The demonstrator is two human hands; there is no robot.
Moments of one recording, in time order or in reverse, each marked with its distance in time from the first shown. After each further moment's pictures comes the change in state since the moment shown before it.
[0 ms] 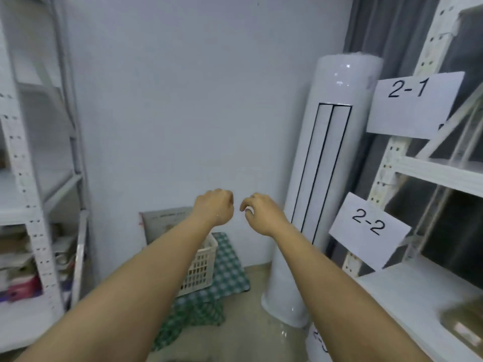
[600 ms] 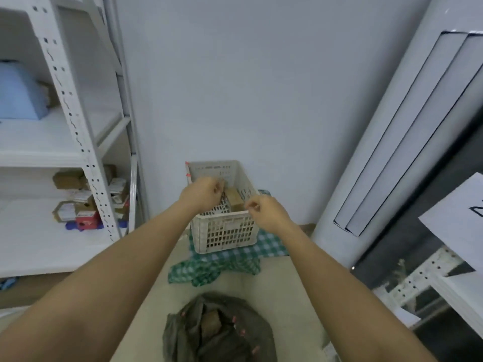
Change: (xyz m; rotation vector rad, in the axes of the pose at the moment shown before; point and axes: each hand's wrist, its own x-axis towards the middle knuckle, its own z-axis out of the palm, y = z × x) left_hand 0.009 -0.219 0.084 -0.204 -0.161 -0.278; right_hand 0.087 -0.078 0.177 0.347 -0.286 0.078
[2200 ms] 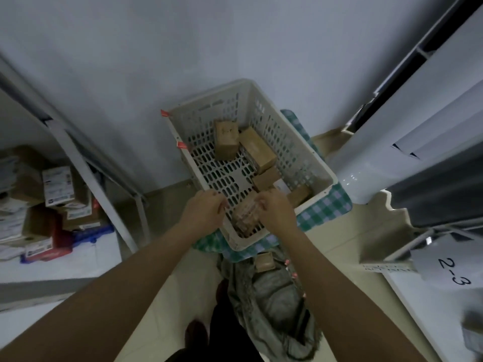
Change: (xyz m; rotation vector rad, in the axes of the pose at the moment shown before) left_hand 0.323 -0.284 0.186 0.017 -0.399 0.322; right_hand 0.341 0.091 0.262 0.032 -0.093 0.486
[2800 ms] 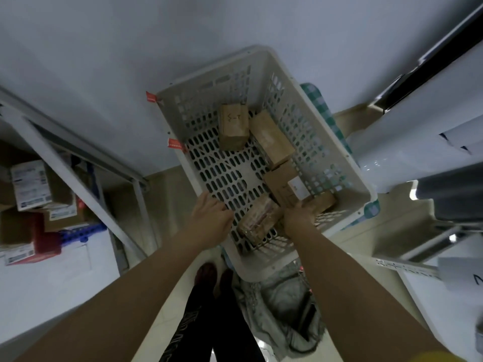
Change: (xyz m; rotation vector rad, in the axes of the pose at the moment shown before) left_hand 0.063 -0.054 0.058 0.281 -0.084 0.228; right_hand 0.106 0.056 0.050 -0.810 -0.774 0.378
